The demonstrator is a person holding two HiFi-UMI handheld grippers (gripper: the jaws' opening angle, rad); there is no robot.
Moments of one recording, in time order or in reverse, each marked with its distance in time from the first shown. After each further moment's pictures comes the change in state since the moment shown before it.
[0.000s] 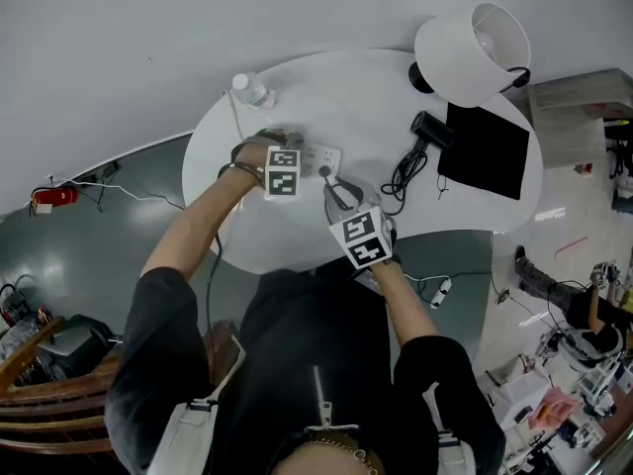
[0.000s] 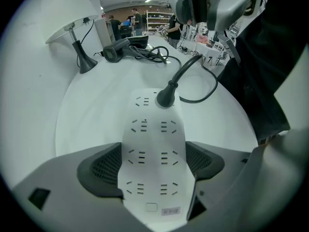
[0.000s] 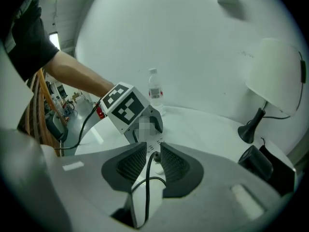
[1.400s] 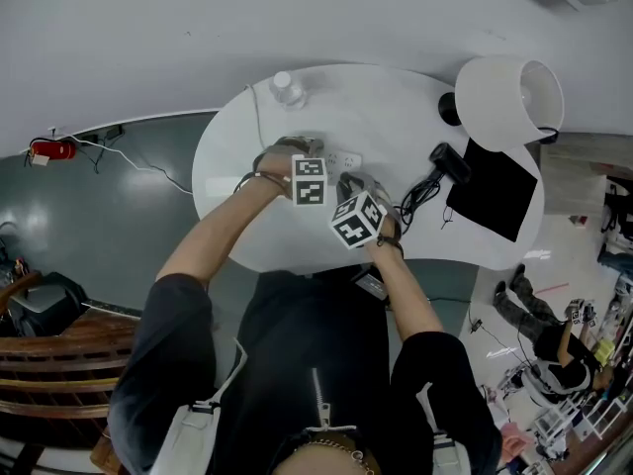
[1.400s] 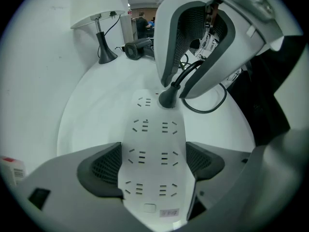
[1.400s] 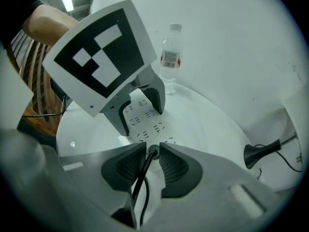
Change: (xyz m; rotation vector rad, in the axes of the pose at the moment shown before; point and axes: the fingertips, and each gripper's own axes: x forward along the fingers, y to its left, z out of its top) left arm -0.001 0.007 0.004 -0.234 -0.031 0.065; right arm 0.071 -0.018 -0.029 -0.312 0.346 0.005
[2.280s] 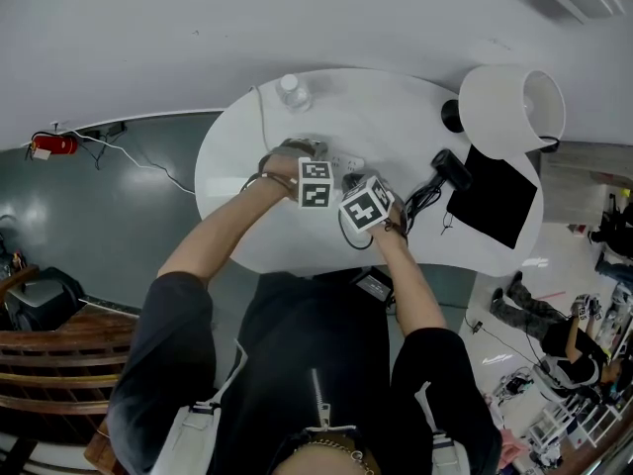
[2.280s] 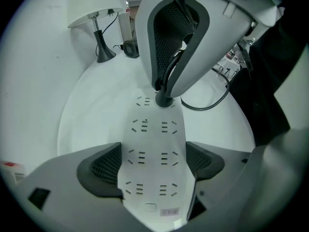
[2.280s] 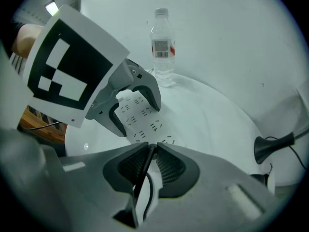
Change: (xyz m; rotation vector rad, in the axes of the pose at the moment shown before) left arm 0.005 0.000 0.000 0.015 0.022 -0.002; right arm 0.009 -0.013 0.002 0.074 0.078 0.121
